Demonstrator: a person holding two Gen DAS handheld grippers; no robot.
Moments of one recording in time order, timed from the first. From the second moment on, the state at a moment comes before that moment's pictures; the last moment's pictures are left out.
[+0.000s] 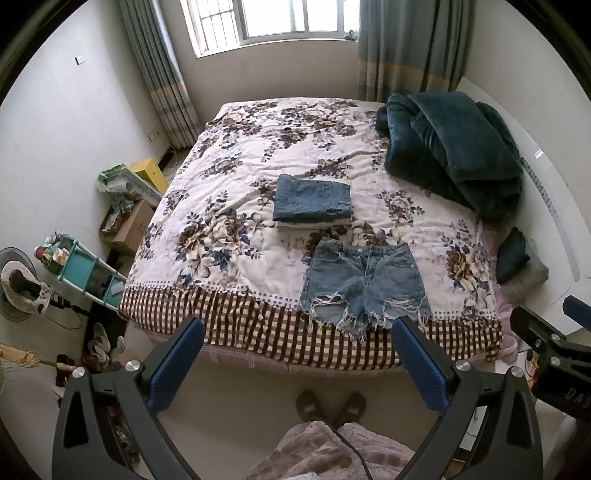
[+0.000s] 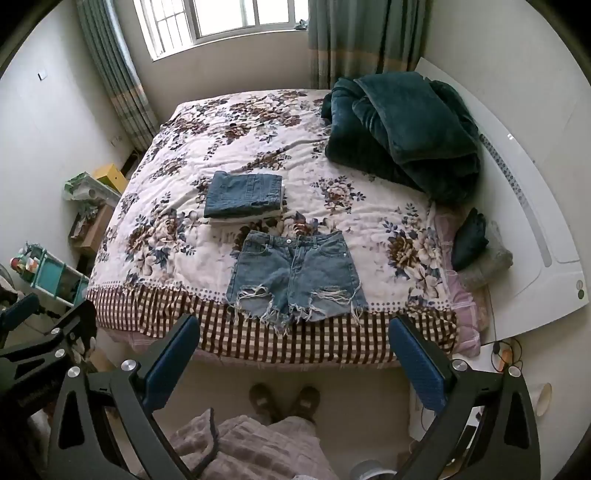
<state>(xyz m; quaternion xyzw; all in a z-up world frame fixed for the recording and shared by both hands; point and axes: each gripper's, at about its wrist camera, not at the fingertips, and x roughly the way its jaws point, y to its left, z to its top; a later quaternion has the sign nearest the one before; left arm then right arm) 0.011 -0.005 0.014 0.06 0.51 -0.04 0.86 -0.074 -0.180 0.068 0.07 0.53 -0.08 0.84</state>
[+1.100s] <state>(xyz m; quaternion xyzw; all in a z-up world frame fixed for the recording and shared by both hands) 0.007 -0.013 0.017 0.05 0.50 -0.04 0.86 -0.078 -0.172 0.066 0.07 0.53 -0.07 0.85</state>
